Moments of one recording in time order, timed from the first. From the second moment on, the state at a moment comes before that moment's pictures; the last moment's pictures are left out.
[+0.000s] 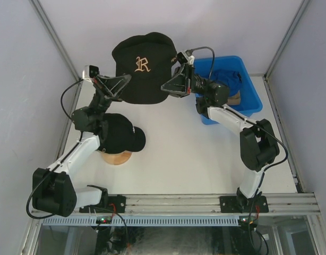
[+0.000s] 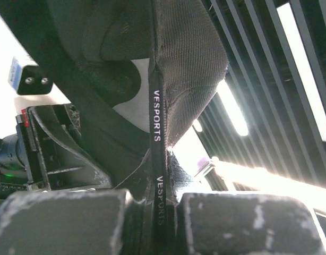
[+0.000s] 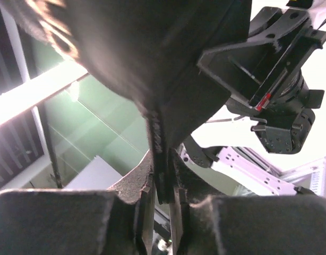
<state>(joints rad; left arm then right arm) -0.23 1.25 0.87 1.27 0.53 -1.99 0.50 1.82 1.41 1.48 -0.96 2.09</state>
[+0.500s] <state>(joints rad) -0.29 0.87 0.94 0.55 0.11 -1.47 0.45 1.75 1.28 1.17 -0.87 1.91</state>
